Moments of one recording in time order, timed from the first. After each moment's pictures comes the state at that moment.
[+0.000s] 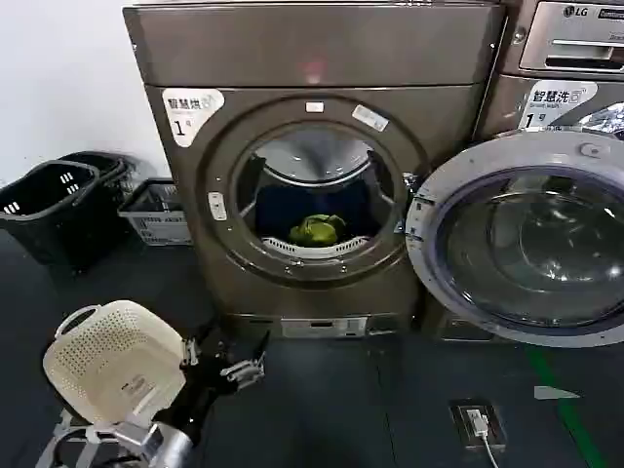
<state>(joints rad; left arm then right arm) 1.58 -1.42 -0.55 -2.40 -0.09 0.36 0.21 -1.49 0.77 2.42 1.67 0.12 -0.17 -0.25</state>
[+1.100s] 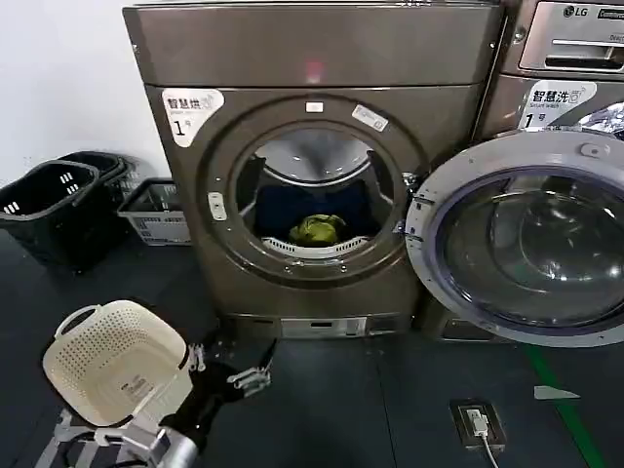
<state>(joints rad) 1.59 -1.41 -0.52 -2.41 -0.06 0.36 0.23 -1.53 0.75 2.46 1.64 0.20 -0.15 -0.29</state>
